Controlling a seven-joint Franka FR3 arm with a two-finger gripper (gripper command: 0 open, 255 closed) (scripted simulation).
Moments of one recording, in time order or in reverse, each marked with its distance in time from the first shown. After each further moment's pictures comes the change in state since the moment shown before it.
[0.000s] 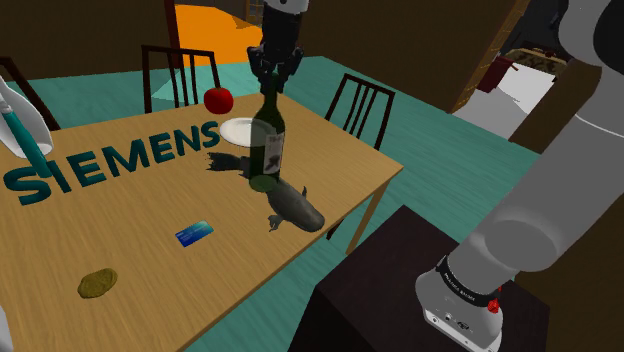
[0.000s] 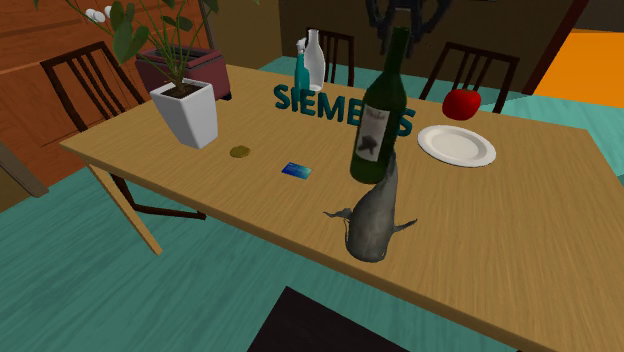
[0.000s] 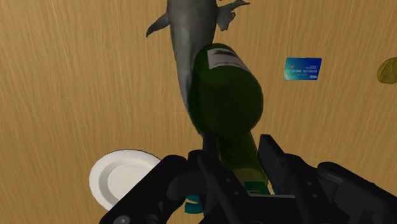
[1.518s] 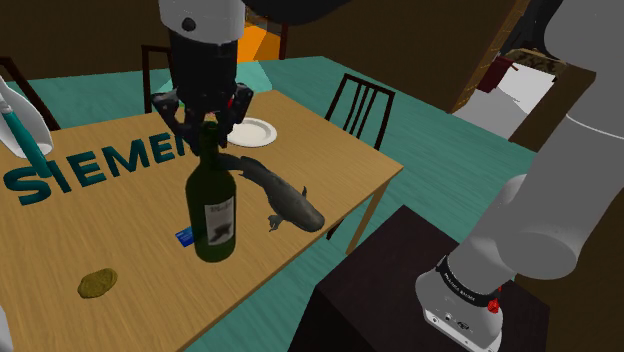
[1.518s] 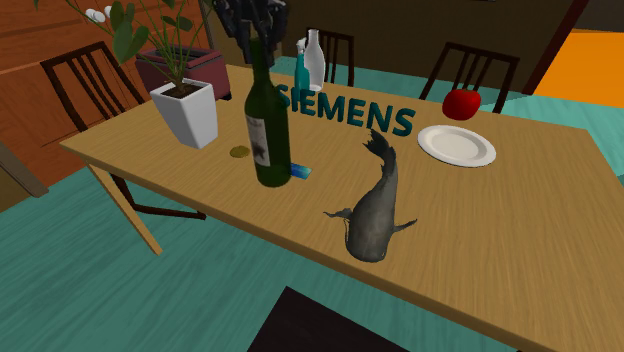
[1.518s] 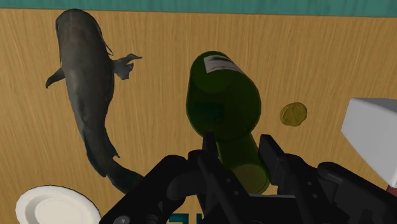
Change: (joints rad) arm 0.245 0.051 0.204 0.011 -0.072 0.006 0.464
